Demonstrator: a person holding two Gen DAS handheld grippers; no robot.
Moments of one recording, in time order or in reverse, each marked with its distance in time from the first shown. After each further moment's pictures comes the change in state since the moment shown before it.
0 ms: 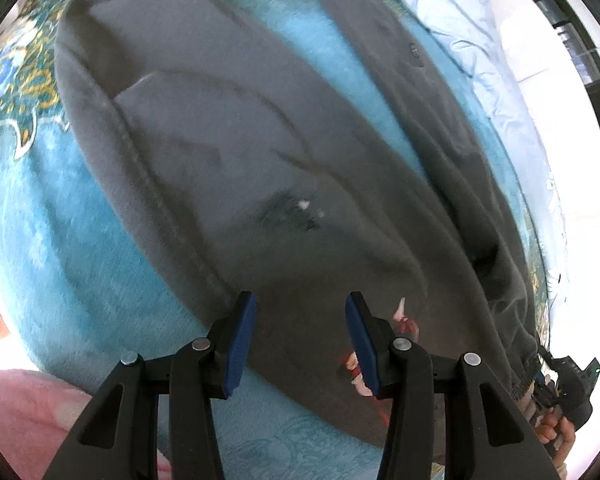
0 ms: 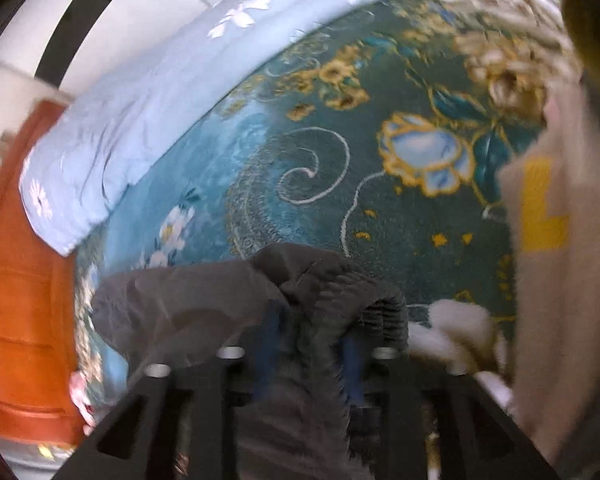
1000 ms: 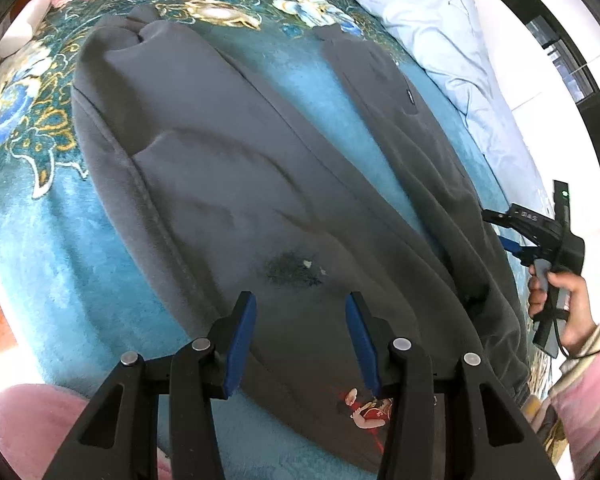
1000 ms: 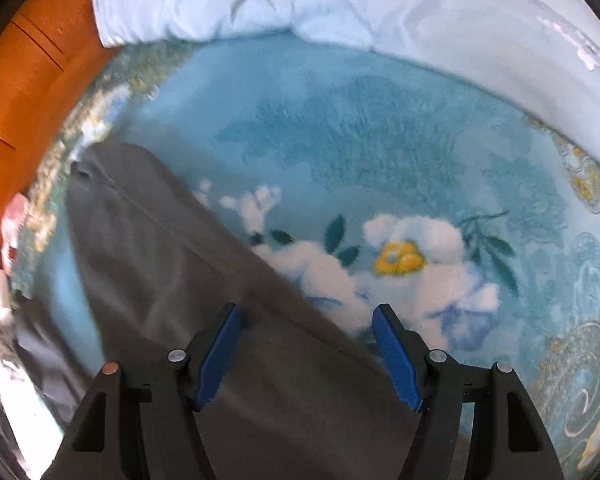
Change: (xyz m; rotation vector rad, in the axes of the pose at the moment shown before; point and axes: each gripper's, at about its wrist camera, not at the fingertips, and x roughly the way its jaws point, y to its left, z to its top) left arm -0.004 0.008 0.020 -0.015 -0.109 0.008; right arm 0.203 0.272 0.010 -0.742 0.254 -0.079
